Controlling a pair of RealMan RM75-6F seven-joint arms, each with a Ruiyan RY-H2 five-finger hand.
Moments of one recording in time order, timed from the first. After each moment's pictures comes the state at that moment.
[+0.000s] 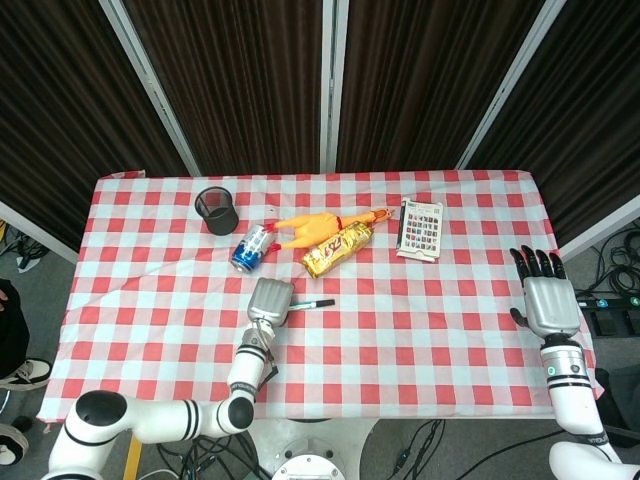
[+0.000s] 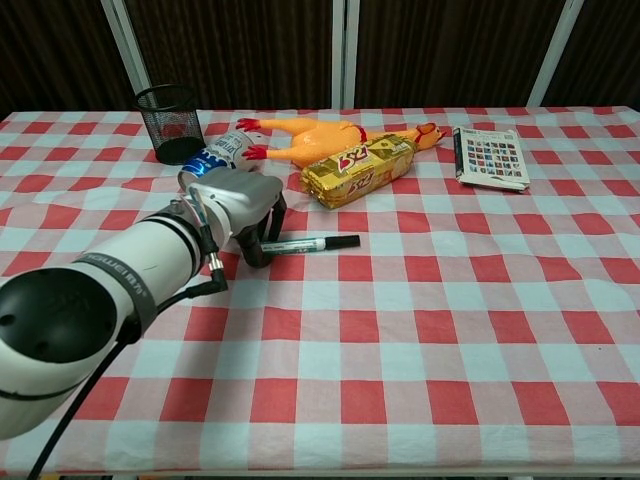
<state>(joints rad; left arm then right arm) -0.94 -2.03 -0.30 -1.25 0.57 1.10 0.98 0.37 -1.23 0.16 -1.59 -1.09 1.20 -0.39</state>
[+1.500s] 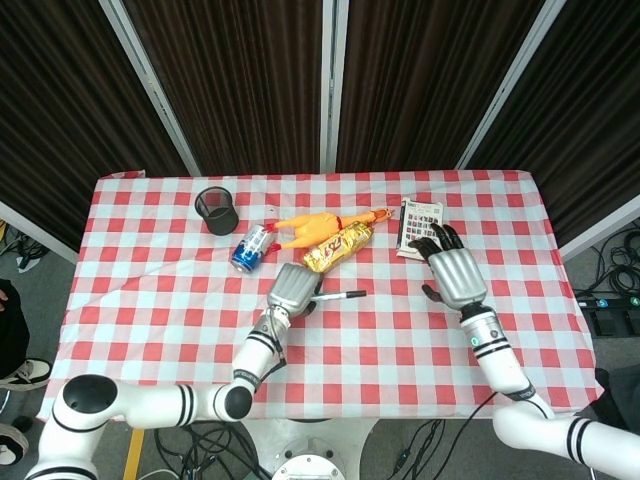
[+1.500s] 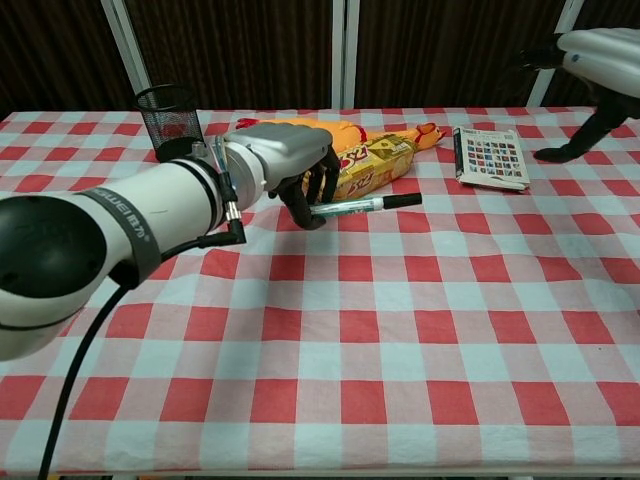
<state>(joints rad) -1.02 -1.92 -0.33 -1.34 0.68 0.98 0.81 0.60 -1.41 0.23 -1.55 -1.19 1.05 -0.37</state>
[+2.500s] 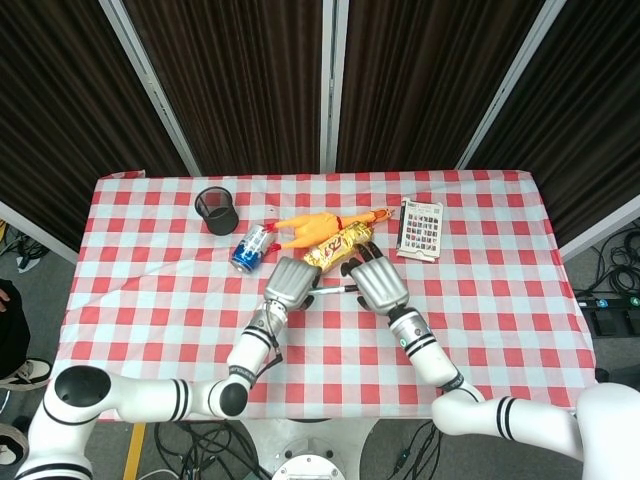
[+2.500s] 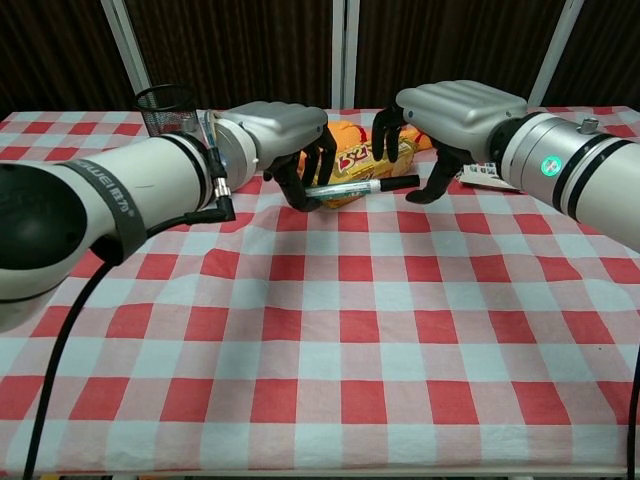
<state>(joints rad) -1.05 -1.86 -0.30 -1.39 0.64 1.01 0.79 0.79 -1.65 0.22 -1.46 -1.10 0.98 -0.55</state>
